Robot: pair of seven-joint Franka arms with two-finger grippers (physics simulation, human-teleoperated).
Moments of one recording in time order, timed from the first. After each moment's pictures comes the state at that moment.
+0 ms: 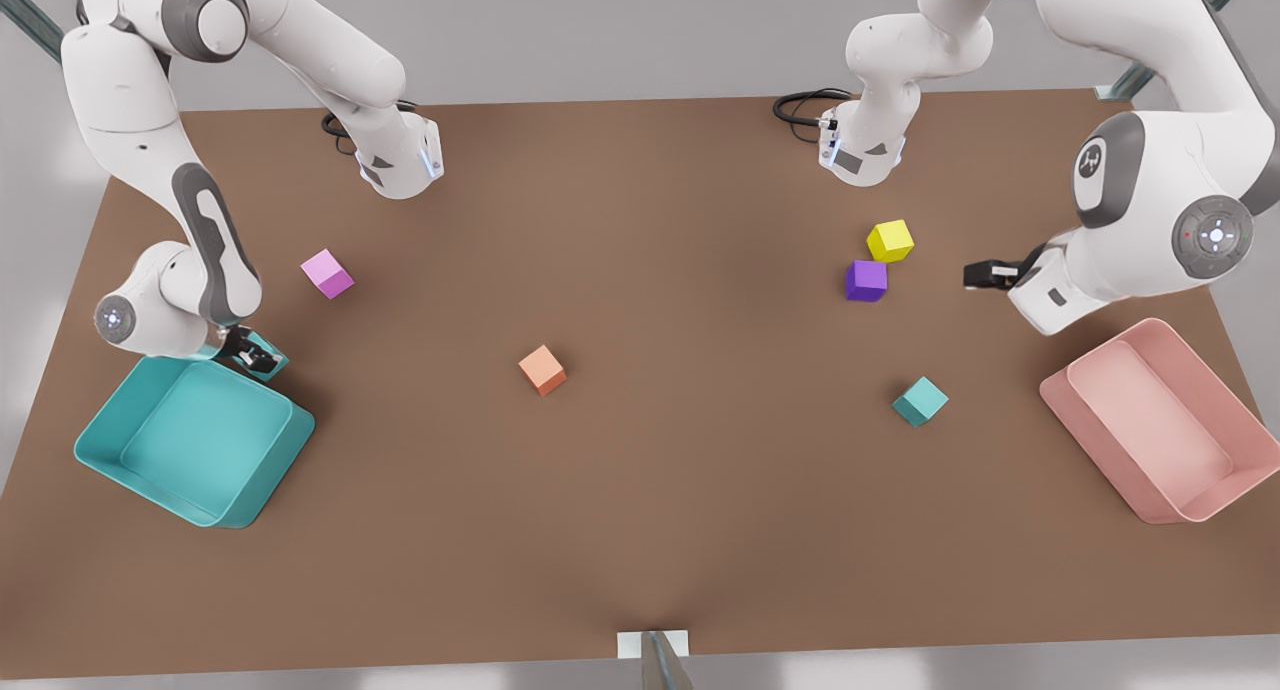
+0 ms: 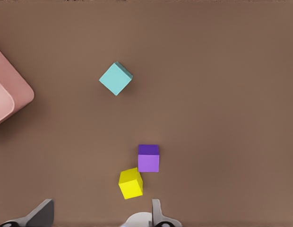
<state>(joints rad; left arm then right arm) 0.02 0.18 -0.09 -1.43 0.02 1.28 0.04 -0.54 0.38 0.09 -2.23 -0.09 2.36 0.35</state>
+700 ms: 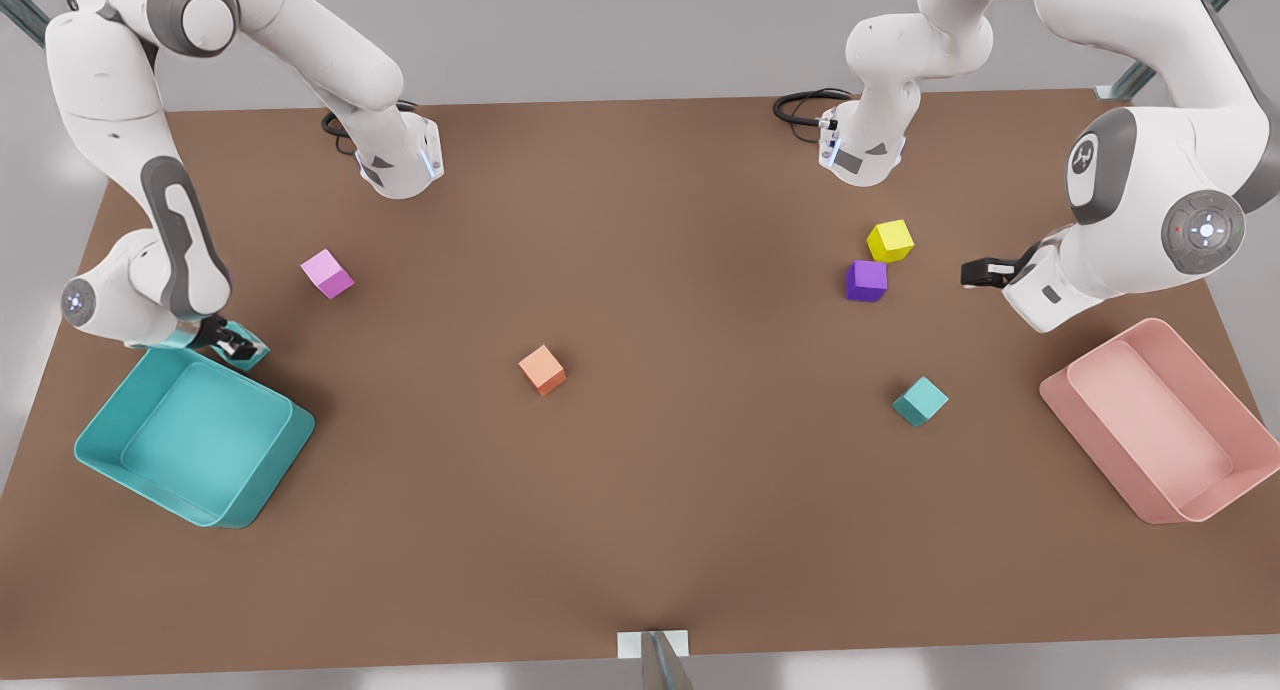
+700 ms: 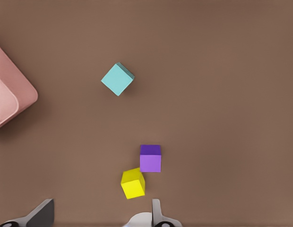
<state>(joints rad) 0.01 0.18 -0.09 -1.43 0.04 1.28 0.03 -0.63 0.35 0.09 -2.22 0.01 2.31 0.16</state>
